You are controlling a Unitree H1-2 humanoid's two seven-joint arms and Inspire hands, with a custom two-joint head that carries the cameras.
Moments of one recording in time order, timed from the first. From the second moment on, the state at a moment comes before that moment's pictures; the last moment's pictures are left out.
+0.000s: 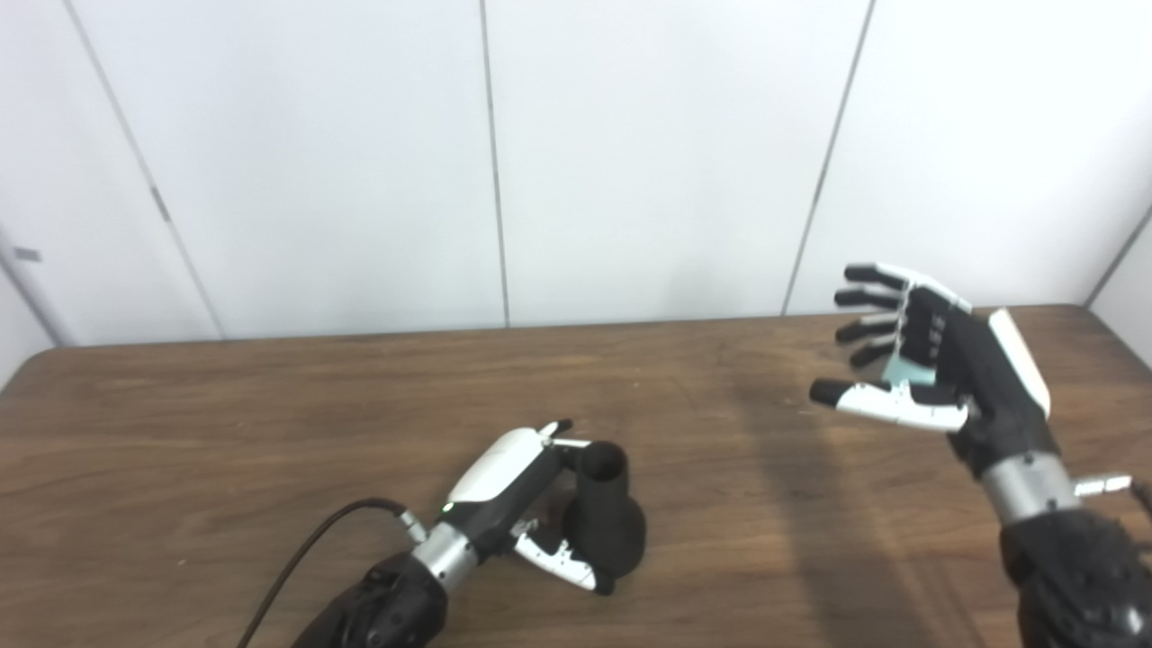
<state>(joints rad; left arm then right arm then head) -0.39 0.25 -0.49 0.17 0.46 -0.12 -0.14 -0.22 -0.37 -0.17 -0.52 -0.08 0.45 0.08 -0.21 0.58</state>
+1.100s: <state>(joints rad) -0.37 0.30 -0.44 0.29 0.41 -0.34 -0.09 -0.65 -0.69 -0.07 0.07 -0.69 0.47 0.68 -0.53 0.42</state>
